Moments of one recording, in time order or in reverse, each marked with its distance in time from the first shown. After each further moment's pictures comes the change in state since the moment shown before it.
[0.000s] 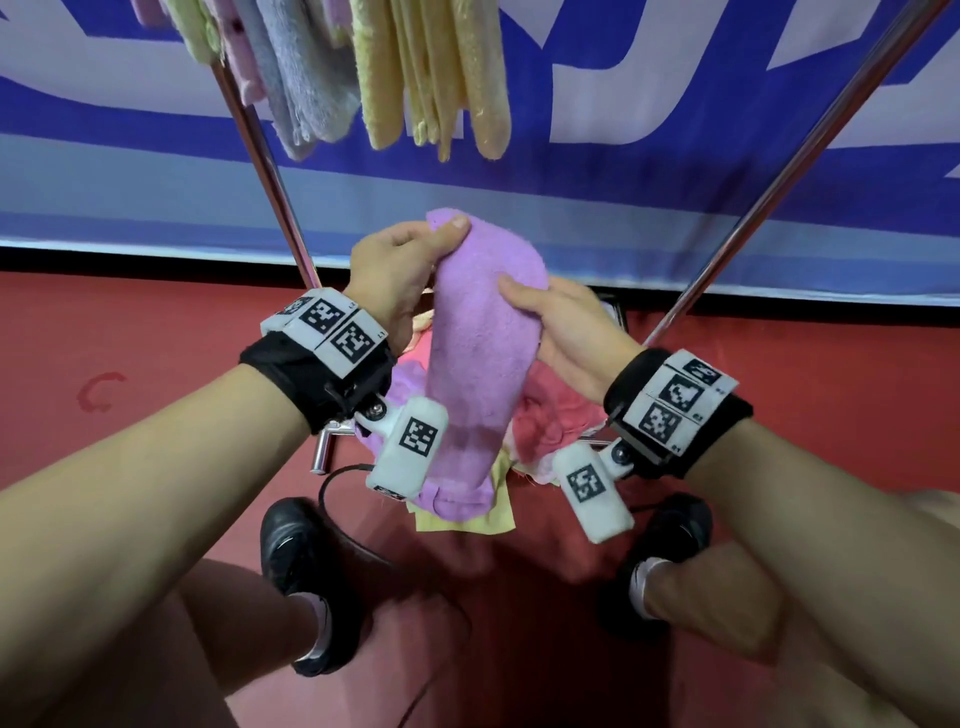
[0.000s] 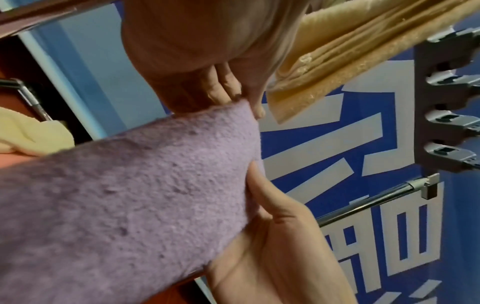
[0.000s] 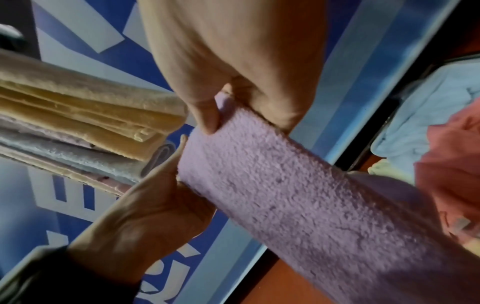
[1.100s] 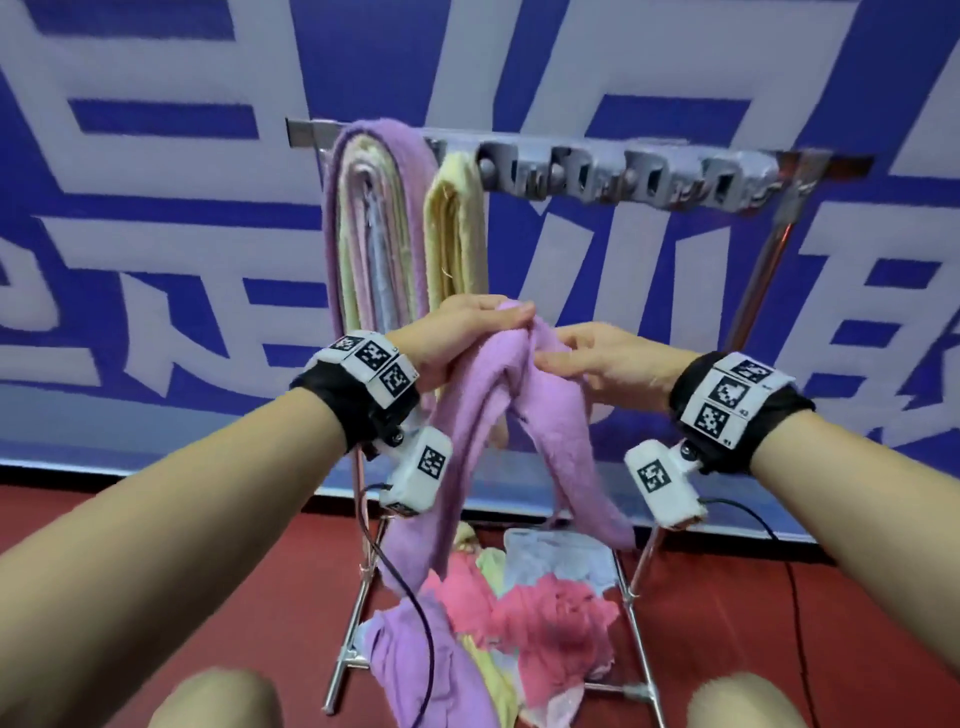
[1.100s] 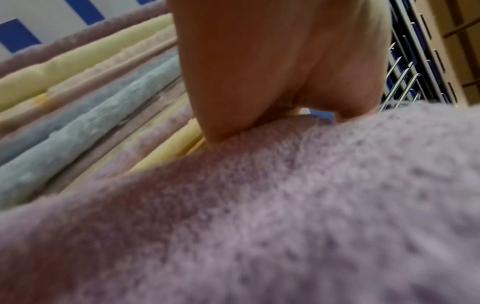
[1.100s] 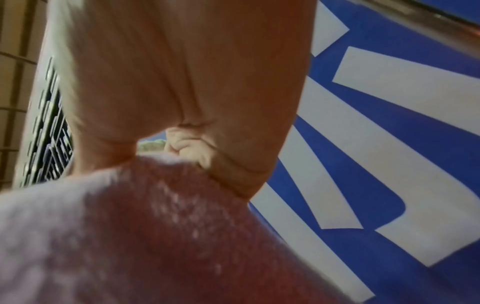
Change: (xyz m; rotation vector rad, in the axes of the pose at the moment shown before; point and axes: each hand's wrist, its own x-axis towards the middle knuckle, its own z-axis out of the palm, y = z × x) left_hand -0.105 0.266 0.039 0.257 -0.628 0.399; right_hand -0.128 -0.285 0.044 -0.631 -0.432 -0.292
